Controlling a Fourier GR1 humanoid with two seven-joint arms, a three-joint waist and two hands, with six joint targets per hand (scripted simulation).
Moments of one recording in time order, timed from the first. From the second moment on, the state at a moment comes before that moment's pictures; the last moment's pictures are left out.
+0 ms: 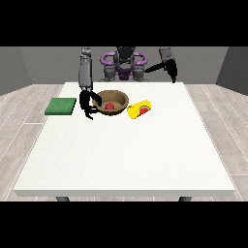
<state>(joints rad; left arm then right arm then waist) -0.60 0.07 0.01 -1.26 -0.26 0.09 -0.15 -0.69 -0.21 -0.28 -0.46 -0.20 -0.06 -0.33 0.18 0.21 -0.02</state>
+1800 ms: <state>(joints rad) -0.54 0.09 0.07 -1.24 -0.27 0.20 -0.33 -0.67 -0.62 -0.41 -0.46 -0.32 0.27 -0.09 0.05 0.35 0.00</state>
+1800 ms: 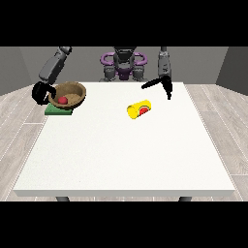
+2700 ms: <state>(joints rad) -0.47 0.08 0.00 -1.57 -0.31 0.22 -0.18 -0.72 -0.81 -0.47 -0.31 -0.32 0.39 -0.21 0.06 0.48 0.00</state>
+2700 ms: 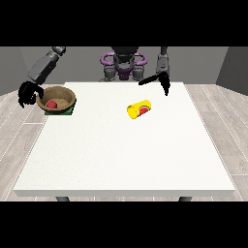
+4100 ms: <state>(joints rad) -0.39 0.10 -0.01 -1.77 -0.28 0.16 -0.10 -0.73 -0.94 -0.41 -0.28 -0.21 0.29 -0.17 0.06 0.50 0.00</state>
